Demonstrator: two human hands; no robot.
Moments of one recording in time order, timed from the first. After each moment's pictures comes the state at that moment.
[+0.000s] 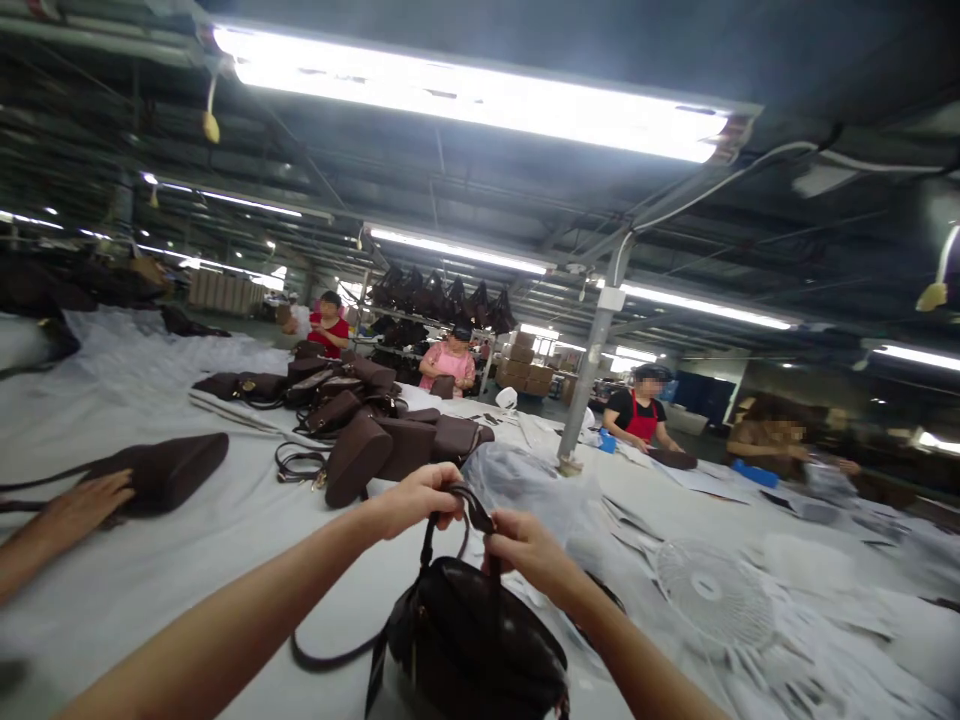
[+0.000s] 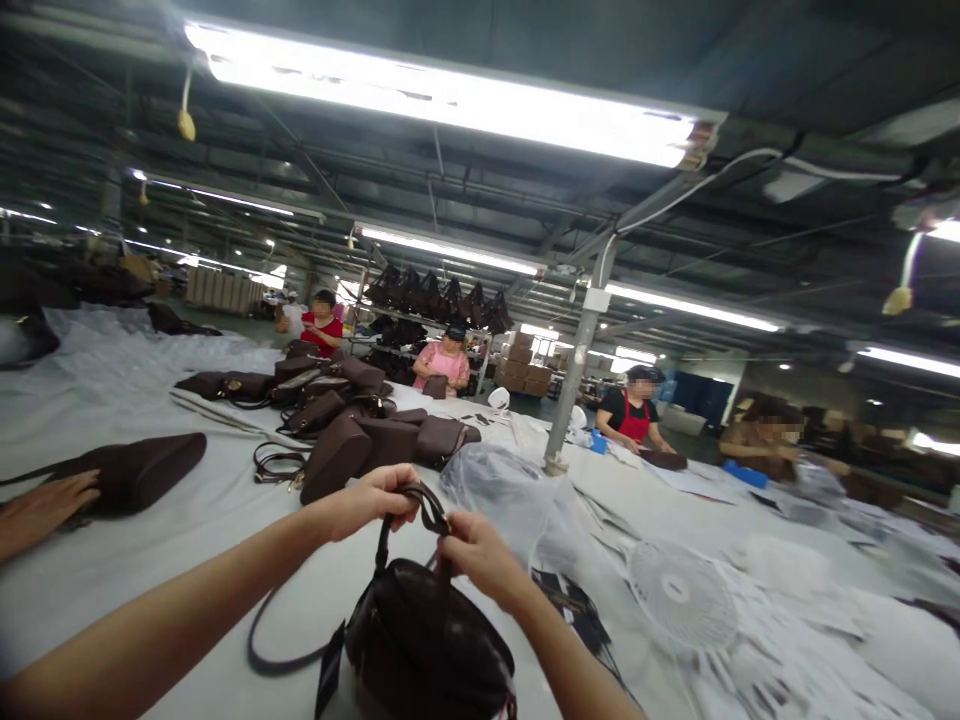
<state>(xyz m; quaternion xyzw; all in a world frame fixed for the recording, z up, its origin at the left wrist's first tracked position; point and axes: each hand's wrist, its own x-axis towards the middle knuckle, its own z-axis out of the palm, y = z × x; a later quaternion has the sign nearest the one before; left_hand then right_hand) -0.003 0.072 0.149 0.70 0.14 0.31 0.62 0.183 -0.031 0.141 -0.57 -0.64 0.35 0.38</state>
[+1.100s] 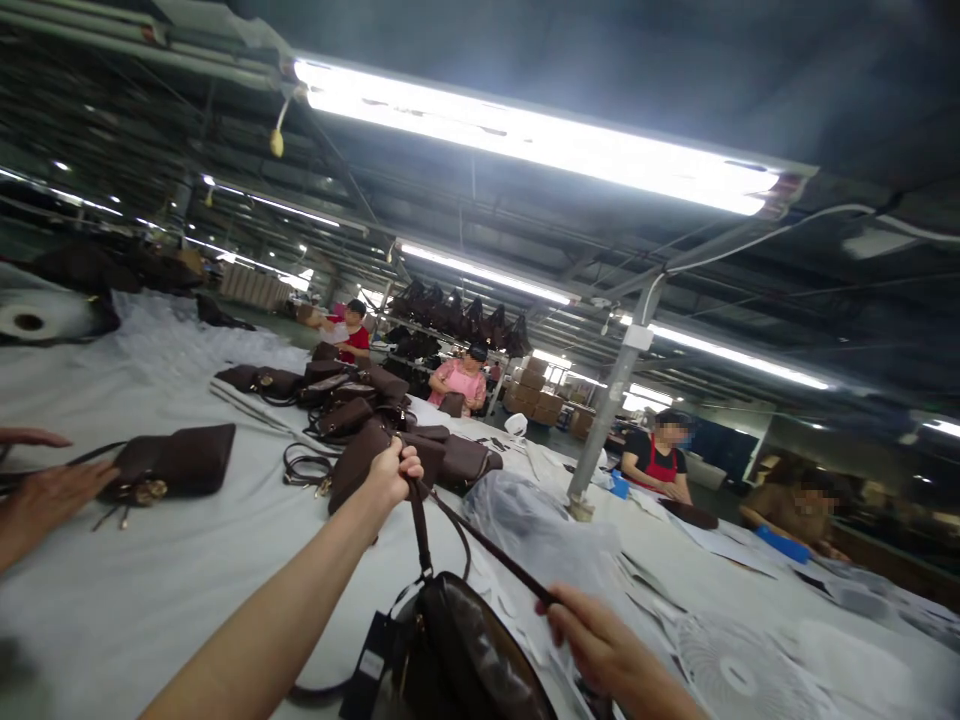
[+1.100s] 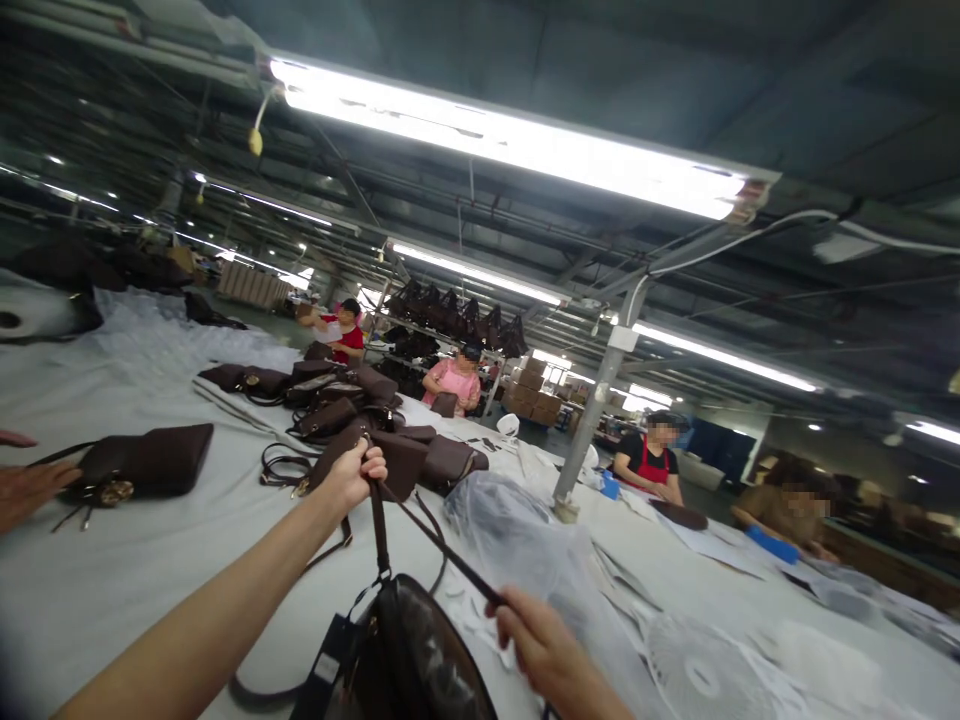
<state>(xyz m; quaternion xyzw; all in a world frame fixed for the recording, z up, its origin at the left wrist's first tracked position) -0.018 0.148 0.155 0.25 0.09 0.54 0.80 0.231 -0.068 0.134 -0.63 -0.70 0.20 0.25</state>
